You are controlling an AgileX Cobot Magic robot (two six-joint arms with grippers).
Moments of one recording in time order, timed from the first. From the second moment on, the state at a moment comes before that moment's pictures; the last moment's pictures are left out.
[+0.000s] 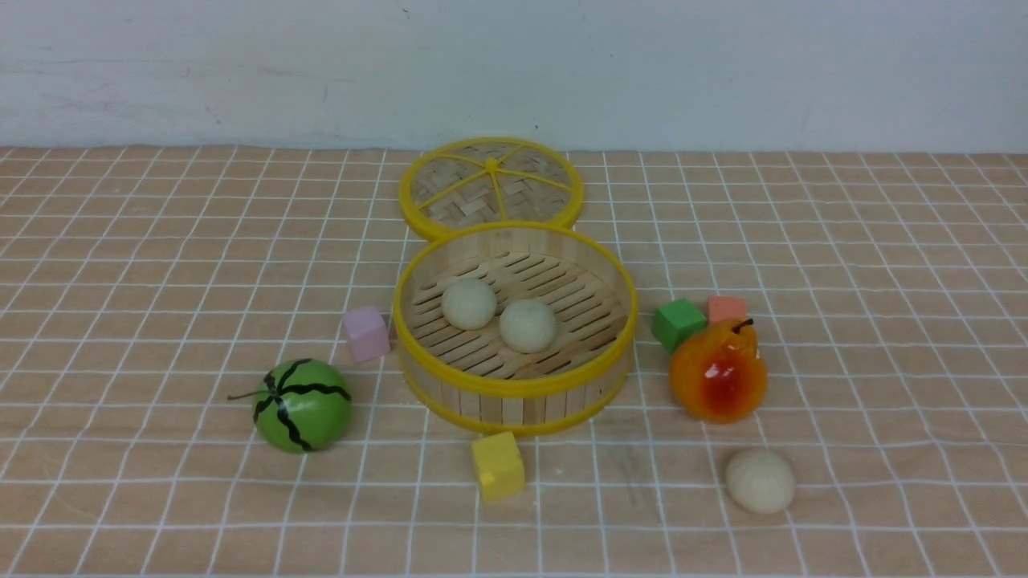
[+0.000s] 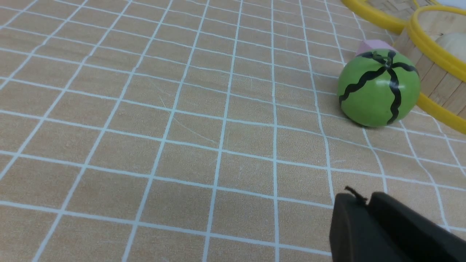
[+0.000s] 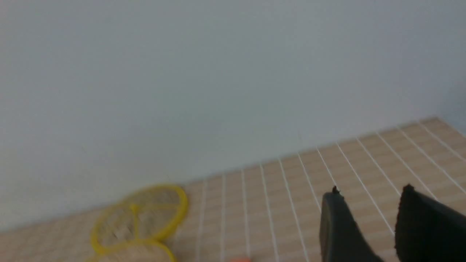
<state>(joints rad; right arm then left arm) -0.02 0.62 -0.83 -0.02 0.45 0.31 -0.03 -0.01 0.03 0.03 0.35 -0.26</state>
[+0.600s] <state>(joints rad) 0.25 1.25 -0.95 0.06 0.67 0.04 -0.03 -0.01 0.03 0.03 0.35 -0.26</state>
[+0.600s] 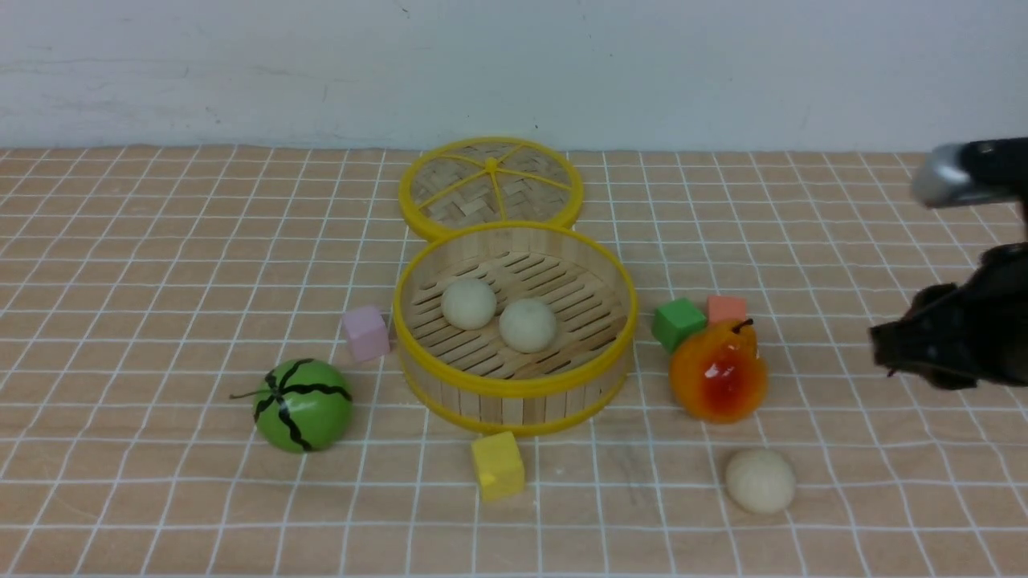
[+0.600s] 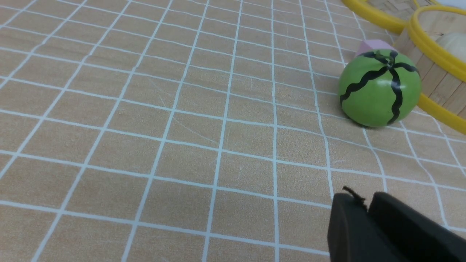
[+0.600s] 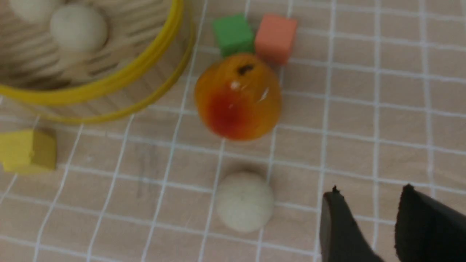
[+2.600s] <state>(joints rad) 0.44 2.02 -1.72 0.23 0.66 -0.03 -0.03 -0.01 0.03 0.03 0.35 -0.26</state>
